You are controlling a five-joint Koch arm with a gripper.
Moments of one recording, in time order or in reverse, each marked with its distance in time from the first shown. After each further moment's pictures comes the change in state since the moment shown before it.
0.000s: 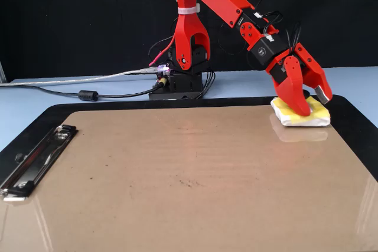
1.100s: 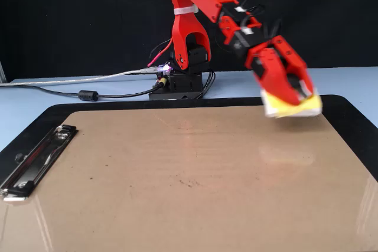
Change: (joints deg) arm 5.6 4.8 3.5 -2.8 1.1
